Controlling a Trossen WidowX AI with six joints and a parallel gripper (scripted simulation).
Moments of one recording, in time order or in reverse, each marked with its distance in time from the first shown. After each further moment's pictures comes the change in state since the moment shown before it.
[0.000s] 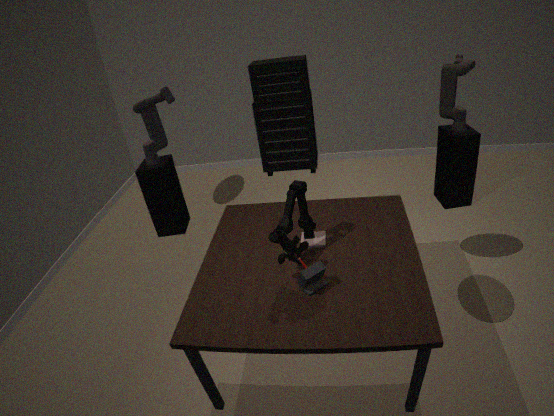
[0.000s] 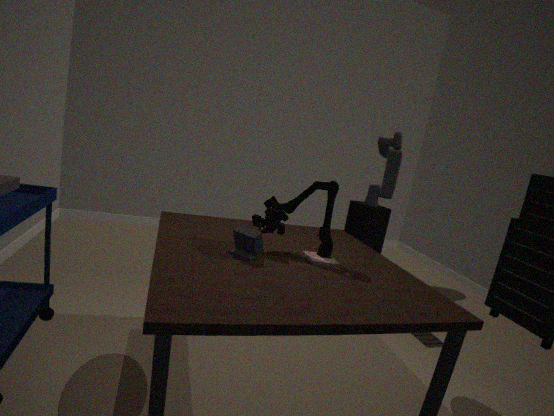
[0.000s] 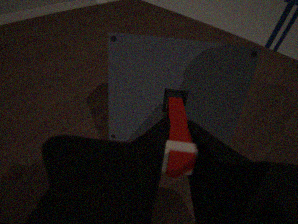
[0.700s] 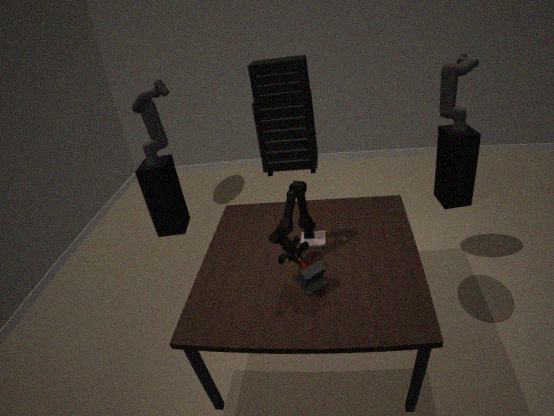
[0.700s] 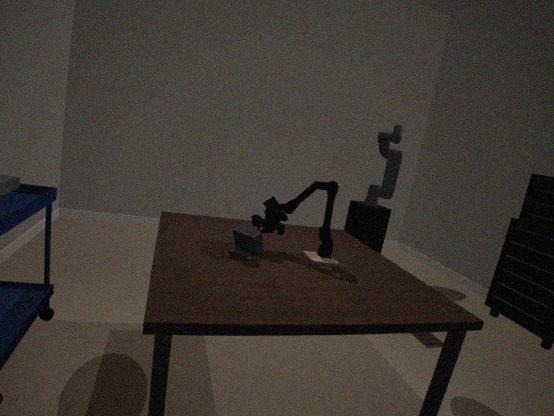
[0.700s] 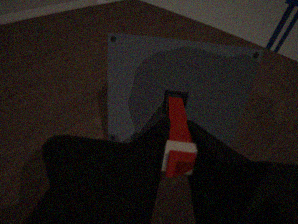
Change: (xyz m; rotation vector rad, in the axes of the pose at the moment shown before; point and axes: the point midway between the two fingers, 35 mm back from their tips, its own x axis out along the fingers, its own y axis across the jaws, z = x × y) arm 0.003 0.000 0.000 -0.004 -0.003 0.004
